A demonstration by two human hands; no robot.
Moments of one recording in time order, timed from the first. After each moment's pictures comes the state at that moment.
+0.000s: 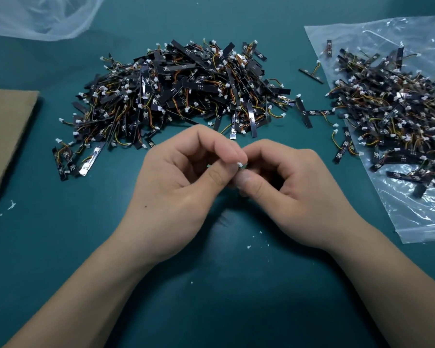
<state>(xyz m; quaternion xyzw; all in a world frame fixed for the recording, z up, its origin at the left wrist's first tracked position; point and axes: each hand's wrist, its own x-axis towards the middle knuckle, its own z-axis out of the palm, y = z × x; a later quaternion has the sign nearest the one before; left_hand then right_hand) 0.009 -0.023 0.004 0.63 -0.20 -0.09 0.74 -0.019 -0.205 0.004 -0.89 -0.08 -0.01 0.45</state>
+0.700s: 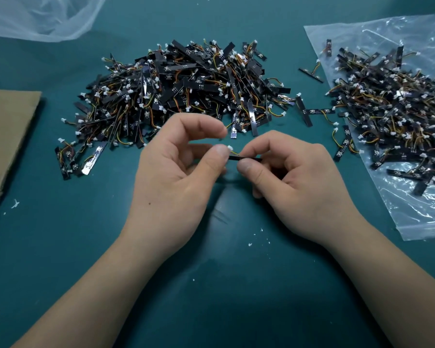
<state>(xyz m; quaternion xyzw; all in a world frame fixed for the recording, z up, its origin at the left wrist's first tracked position) 0.010 -0.024 0.002 0.70 -0.13 -0.03 0.70 -0.016 -0.206 -0.005 -0.89 -0.06 -0.08 0.45</state>
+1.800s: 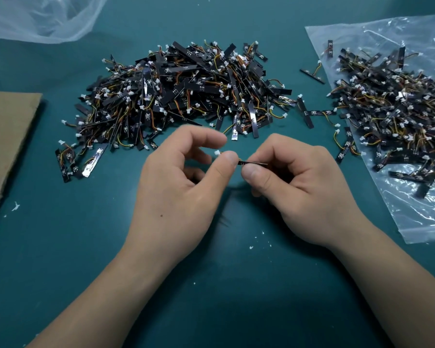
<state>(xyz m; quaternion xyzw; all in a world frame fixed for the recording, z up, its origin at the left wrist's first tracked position) 0.003 -0.024 0.002 0.79 -0.10 0.02 0.60 -0.018 -0.208 -0.002 -0.87 -0.08 -0.06 0.49</state>
